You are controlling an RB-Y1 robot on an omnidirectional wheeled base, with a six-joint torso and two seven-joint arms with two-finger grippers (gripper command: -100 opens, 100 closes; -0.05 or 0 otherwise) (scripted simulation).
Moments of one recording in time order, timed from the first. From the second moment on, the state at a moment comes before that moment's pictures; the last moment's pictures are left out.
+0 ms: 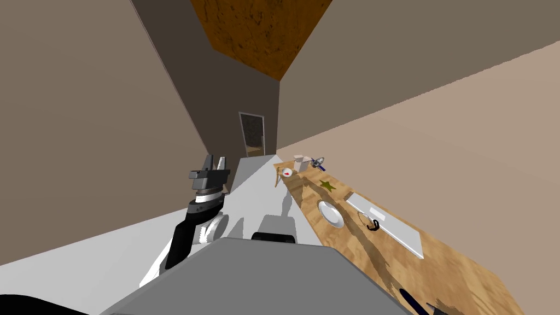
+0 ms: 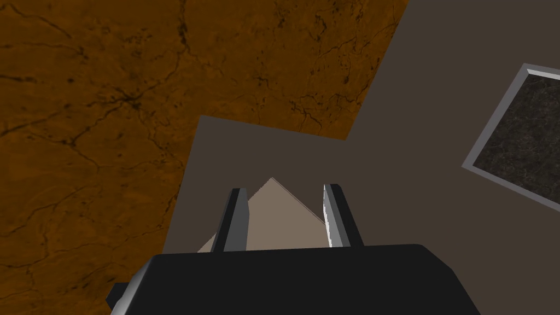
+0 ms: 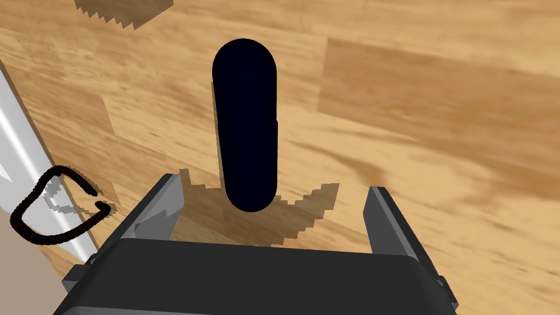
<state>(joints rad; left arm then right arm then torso) 0.49 0.04 0.03 -2.39 0.09 -0.59 0.14 0.50 -1.09 0.40 -0.76 0.63 -0.31 0.61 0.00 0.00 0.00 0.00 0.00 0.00</state>
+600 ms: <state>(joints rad) 0.49 0.04 0.03 -2.39 0.09 -0.59 0.14 0.47 -1.06 0.43 -0.69 0.64 -0.32 0.62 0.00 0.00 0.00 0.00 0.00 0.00</state>
